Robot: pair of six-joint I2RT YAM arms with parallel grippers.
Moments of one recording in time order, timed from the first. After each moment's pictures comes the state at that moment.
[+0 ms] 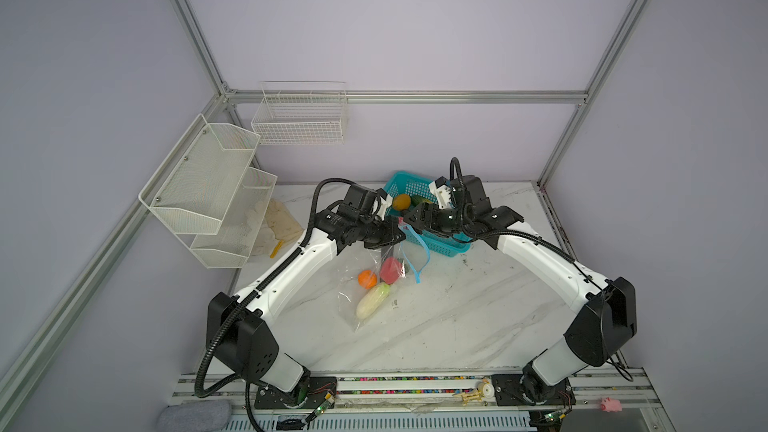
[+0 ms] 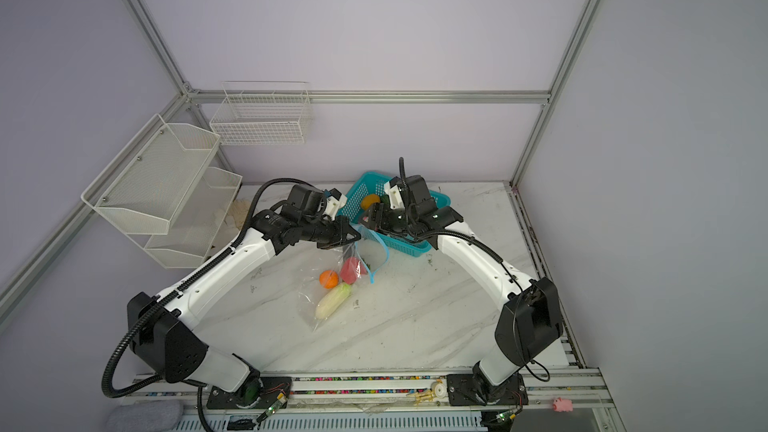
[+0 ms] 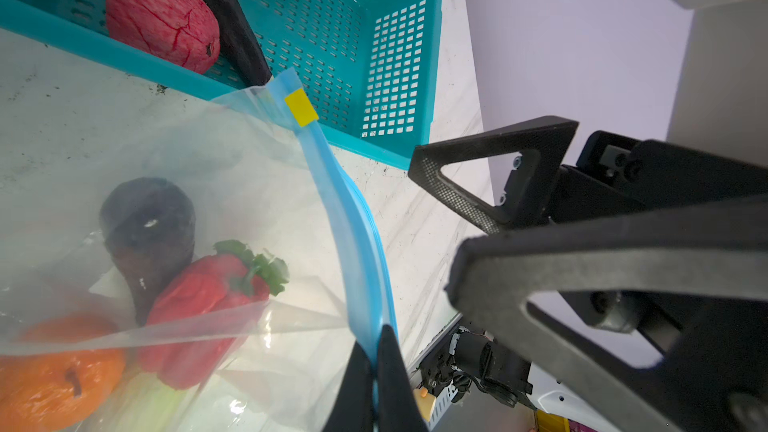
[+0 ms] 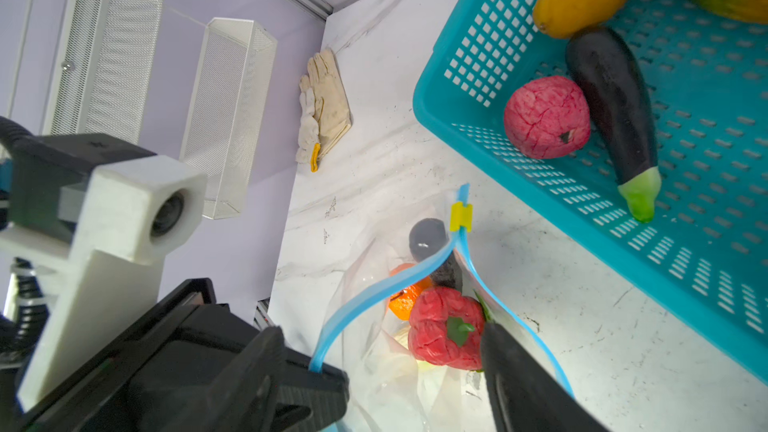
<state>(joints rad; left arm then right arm) -0.51 1.52 1.43 -0.70 0.44 -0.63 0.56 1.59 1.45 -0.49 -0.42 0.69</state>
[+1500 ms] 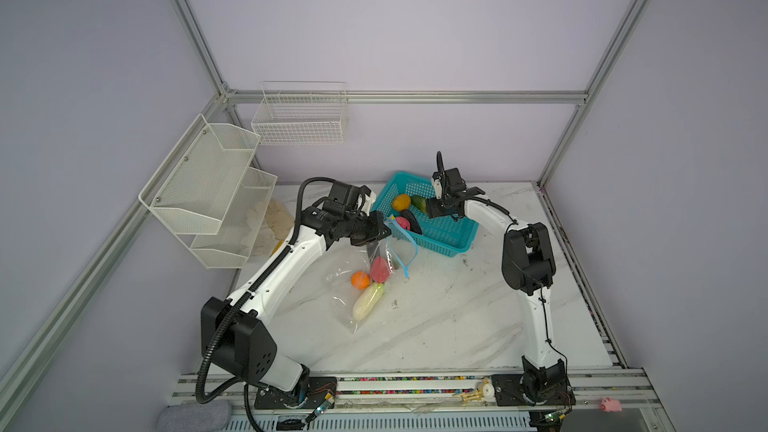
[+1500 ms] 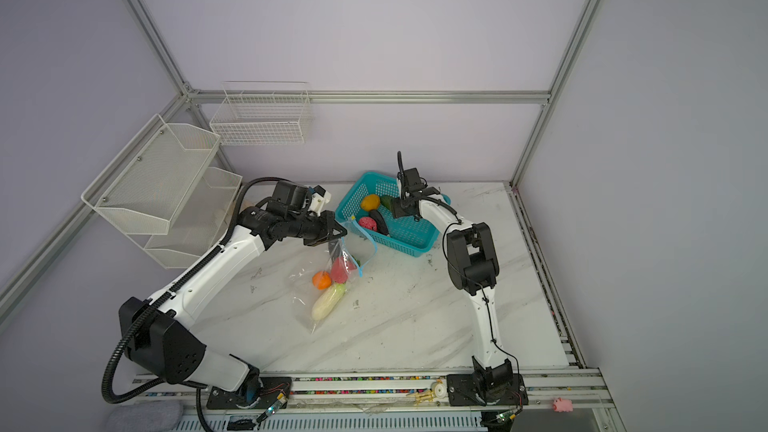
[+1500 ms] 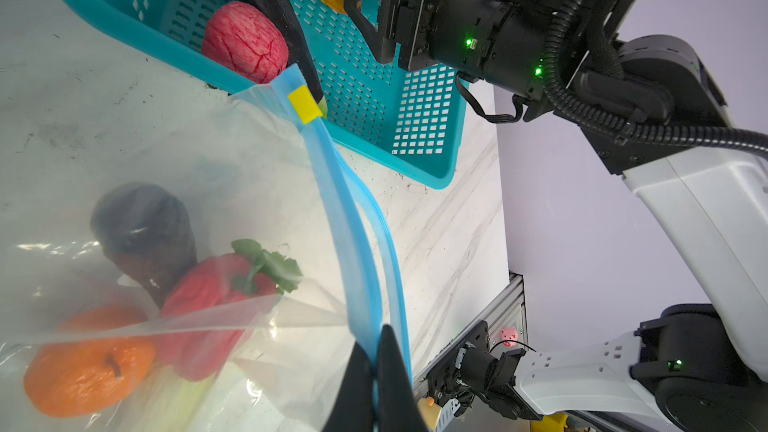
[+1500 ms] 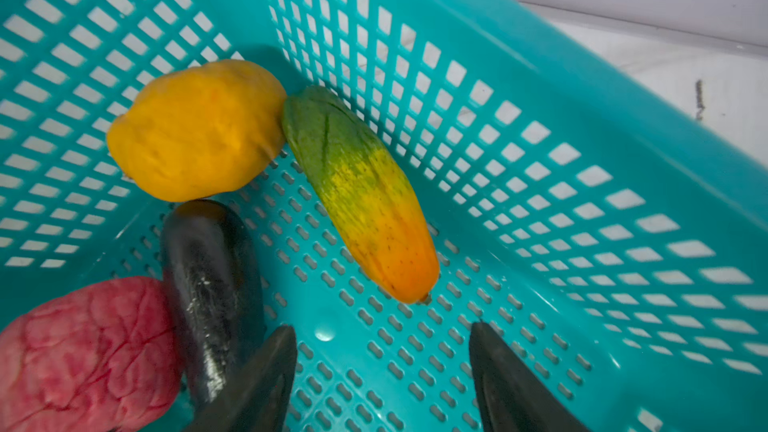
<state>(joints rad) -0.41 1.51 1.43 -0.75 0.46 -0.61 0.37 2.27 1.92 -0.54 0.00 0.09</state>
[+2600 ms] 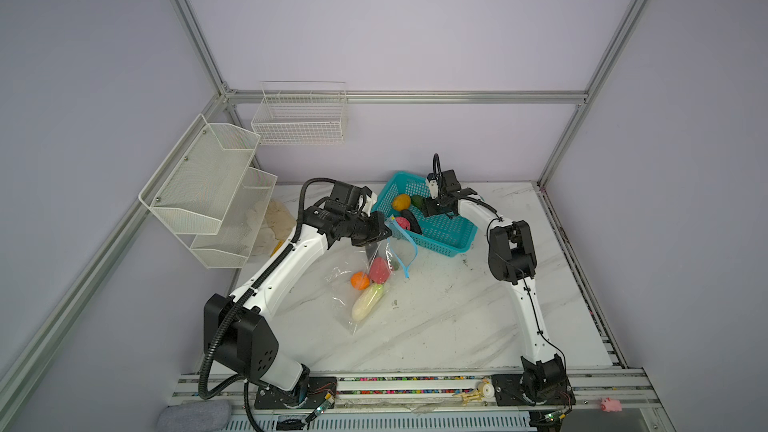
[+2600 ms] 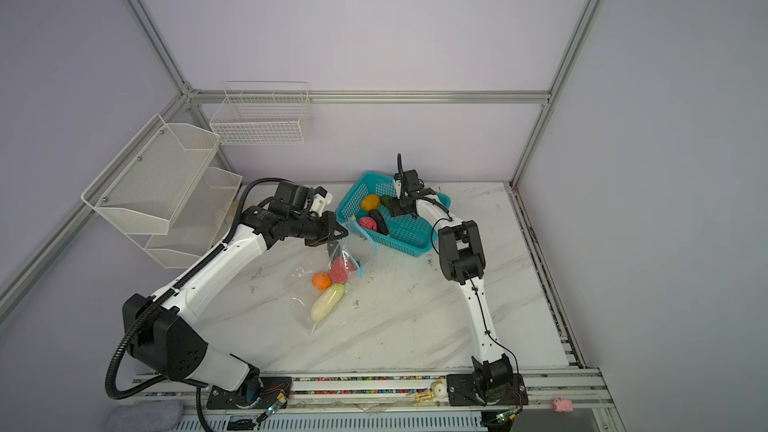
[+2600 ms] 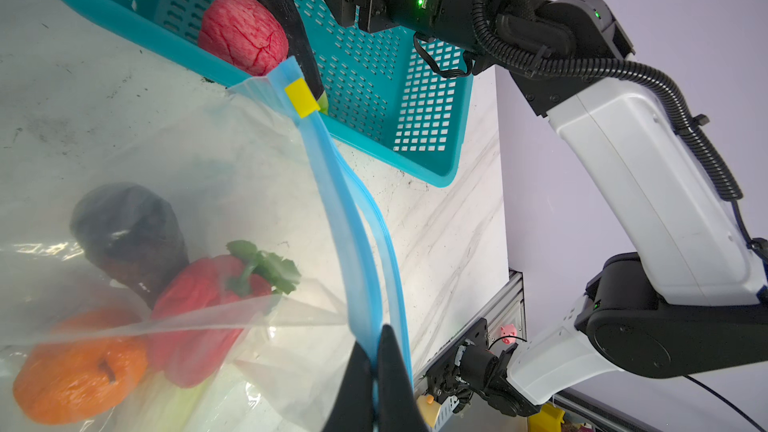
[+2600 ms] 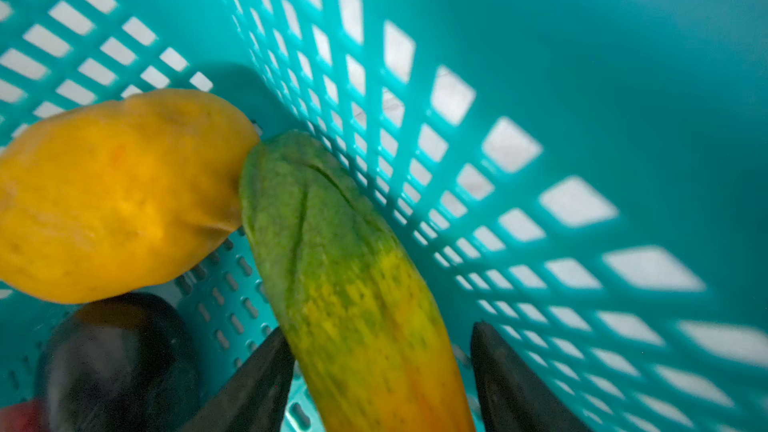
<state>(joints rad) -0.41 1.52 1.43 -0.75 0.47 -0.61 0.34 2.51 2.15 -0.52 -0.12 0.06</state>
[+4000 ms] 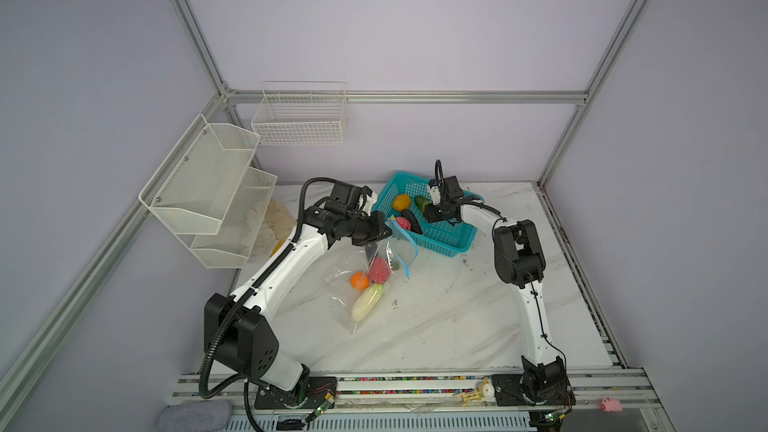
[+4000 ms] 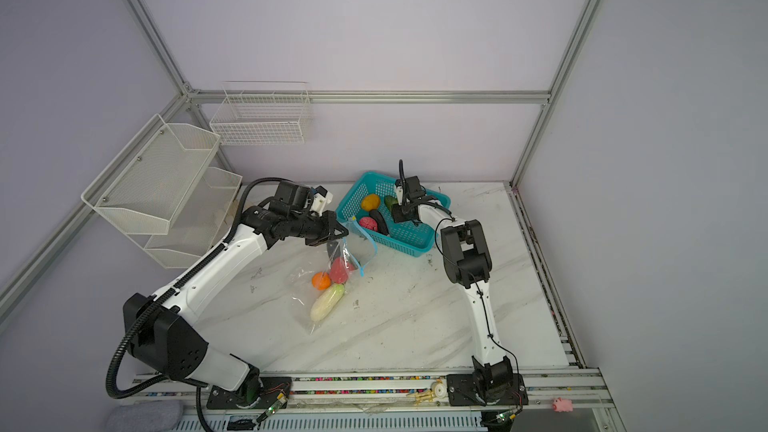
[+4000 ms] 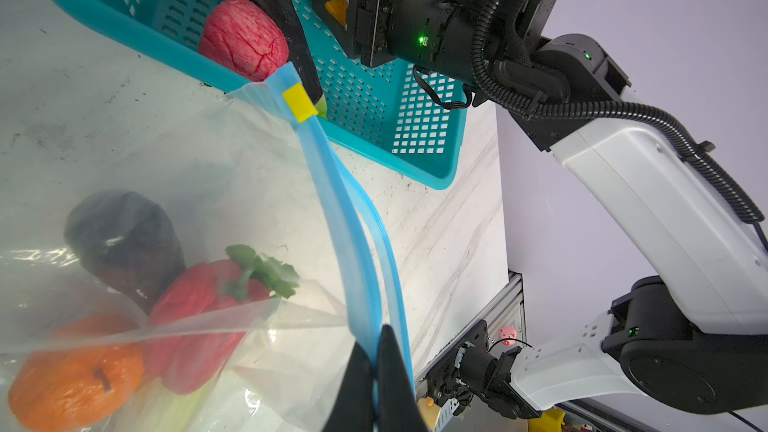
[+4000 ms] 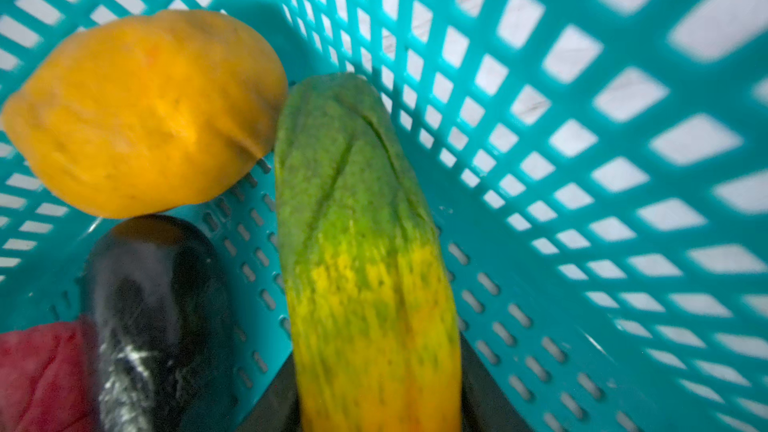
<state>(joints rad) -0.41 1.52 1.43 -0.74 0.47 -0.61 0.35 2.38 1.92 -0.41 -0.15 0.08</state>
